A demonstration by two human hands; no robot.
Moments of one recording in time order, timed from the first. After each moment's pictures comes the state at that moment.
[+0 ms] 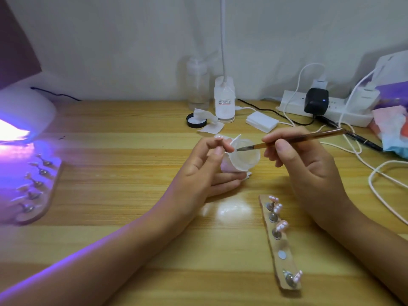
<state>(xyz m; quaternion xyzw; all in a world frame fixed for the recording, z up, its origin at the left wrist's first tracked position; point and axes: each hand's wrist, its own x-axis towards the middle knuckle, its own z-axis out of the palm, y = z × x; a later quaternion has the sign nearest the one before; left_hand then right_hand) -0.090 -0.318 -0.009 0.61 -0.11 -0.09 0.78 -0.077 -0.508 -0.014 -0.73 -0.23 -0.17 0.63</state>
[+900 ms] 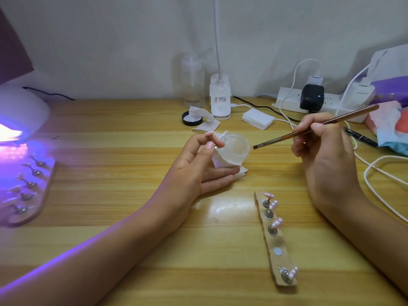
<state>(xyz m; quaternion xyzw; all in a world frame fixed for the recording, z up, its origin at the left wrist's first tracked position) -0.084 -0.316 -0.011 0.59 -0.07 -0.10 0.80 -0.062 -0.523 -0.007 -0.62 -0.06 -0.21 0.75</state>
